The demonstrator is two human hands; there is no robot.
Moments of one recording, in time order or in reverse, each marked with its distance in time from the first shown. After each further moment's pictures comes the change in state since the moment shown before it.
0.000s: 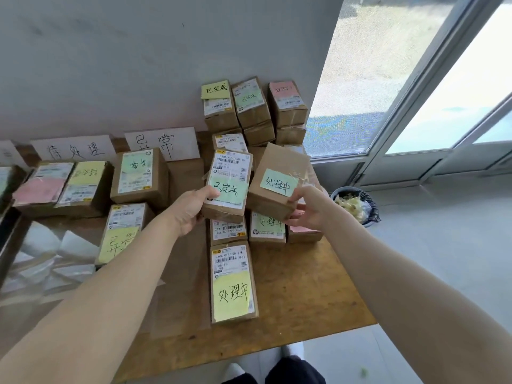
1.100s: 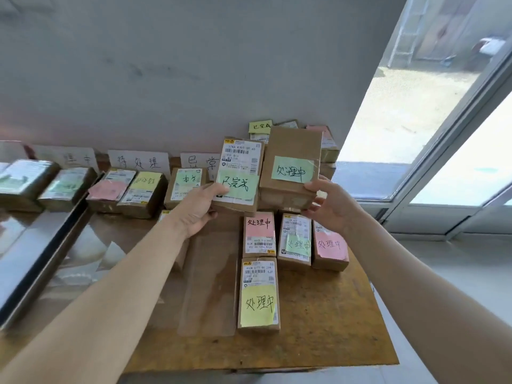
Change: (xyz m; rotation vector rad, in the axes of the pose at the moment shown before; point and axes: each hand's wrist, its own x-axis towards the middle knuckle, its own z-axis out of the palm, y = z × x) left_hand -0.069 0.028 -0.050 -0.118 0.061 0.282; right_hand -0.067 -0.033 0.059 -0.007 -0.275 -0.278
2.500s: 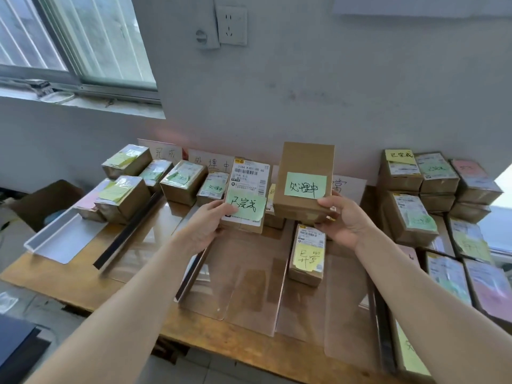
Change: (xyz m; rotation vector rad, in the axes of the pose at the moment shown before) left_hand -0.099 0.014 -0.303 -0.055 0.231 -0.011; right_hand 0.037 0.119 0.281 0.023 -0.159 0.062
